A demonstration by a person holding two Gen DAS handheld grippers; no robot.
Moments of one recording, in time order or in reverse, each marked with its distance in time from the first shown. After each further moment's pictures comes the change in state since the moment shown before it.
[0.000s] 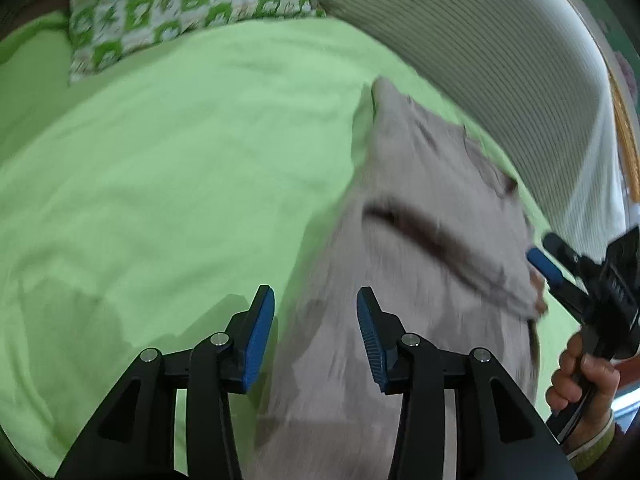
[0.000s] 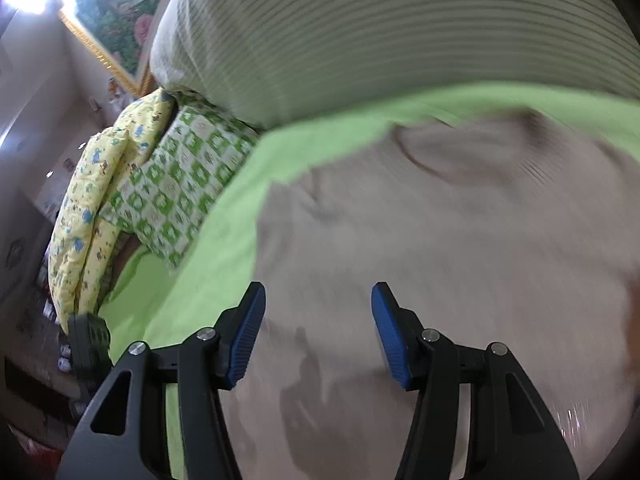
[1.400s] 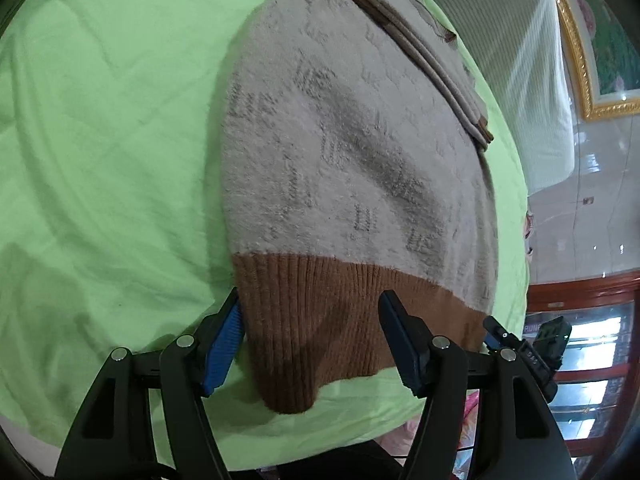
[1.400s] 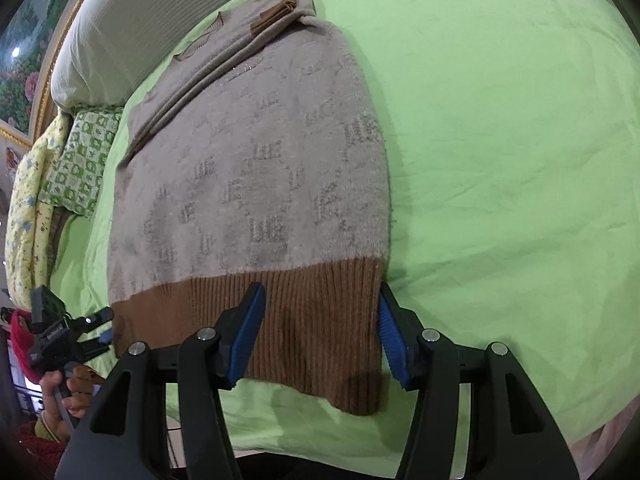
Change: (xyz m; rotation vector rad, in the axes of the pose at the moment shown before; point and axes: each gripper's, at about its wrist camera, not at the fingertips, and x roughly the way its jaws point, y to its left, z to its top) left arm -0.042 0.008 -0.202 0.023 0.346 -0.216; right arm -0.205 -0.057 -0.321 0.437 0.024 -0.346
